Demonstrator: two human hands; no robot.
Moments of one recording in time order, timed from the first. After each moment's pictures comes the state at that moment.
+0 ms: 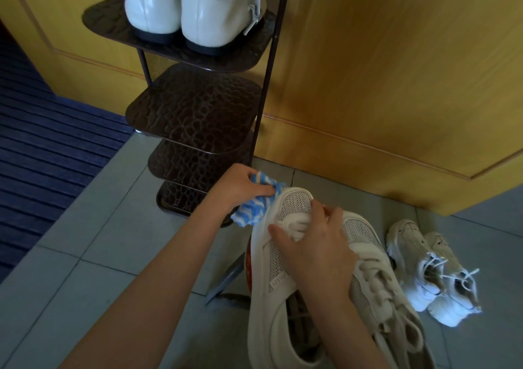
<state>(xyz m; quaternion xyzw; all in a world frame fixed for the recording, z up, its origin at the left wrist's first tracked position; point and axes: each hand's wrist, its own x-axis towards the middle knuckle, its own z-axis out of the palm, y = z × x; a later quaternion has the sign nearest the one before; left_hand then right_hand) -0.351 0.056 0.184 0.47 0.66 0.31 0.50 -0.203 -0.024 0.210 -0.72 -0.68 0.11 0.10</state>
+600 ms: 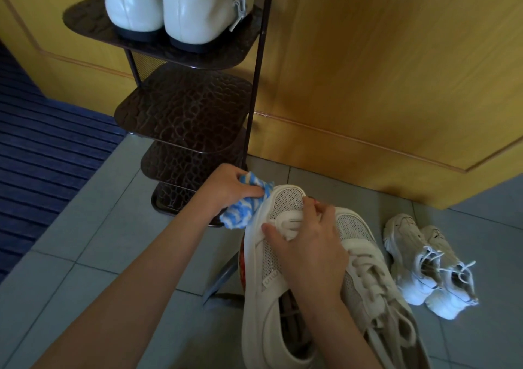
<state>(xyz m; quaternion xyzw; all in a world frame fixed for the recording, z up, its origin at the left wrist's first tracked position) -0.352 0.051 0.186 0.47 0.67 0.31 0.48 -0.200 -0.023 0.204 -0.72 -0.68 0.11 0.11</state>
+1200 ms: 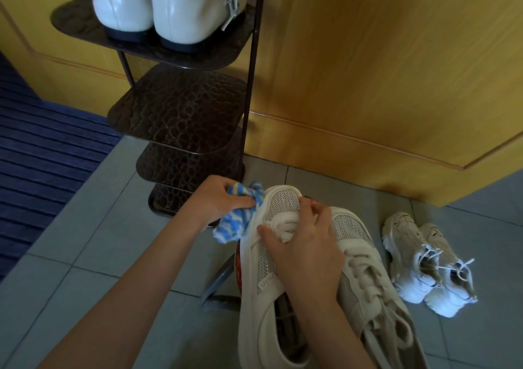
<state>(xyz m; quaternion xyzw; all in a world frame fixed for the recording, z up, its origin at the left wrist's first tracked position) -0.355 0.035 0.181 0.45 0.67 0.31 0.50 -0.200 -0.025 0.204 -0.71 -0.68 0.12 0.13</state>
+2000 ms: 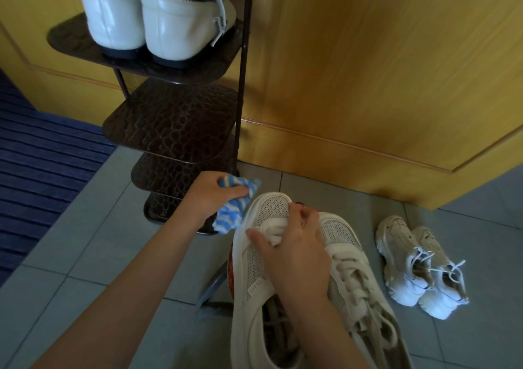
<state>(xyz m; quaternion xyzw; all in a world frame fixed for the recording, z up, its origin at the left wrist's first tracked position) -0.350 0.046 0.195 0.44 0.68 0.36 0.47 -0.198 -0.023 0.215 -0.70 -0.68 0.16 0.10</state>
